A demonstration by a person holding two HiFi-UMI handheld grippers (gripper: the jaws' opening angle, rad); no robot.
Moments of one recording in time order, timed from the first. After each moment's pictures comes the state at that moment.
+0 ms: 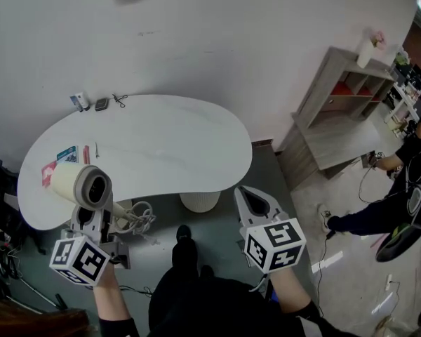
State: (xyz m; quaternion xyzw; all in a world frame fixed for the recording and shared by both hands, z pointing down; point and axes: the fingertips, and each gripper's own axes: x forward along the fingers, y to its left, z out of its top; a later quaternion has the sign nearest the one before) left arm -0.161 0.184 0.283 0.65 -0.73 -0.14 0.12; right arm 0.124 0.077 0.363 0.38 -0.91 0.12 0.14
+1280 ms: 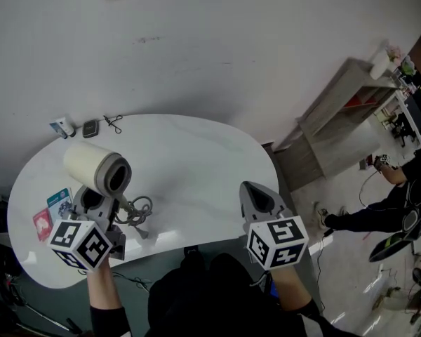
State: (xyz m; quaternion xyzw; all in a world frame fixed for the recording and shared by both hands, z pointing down) left arm -0.295 -0.033 0.316 0.74 -0.65 -0.05 0.16; right arm -0.010 -0.083 0.374 0.44 -0.87 0.13 0.19
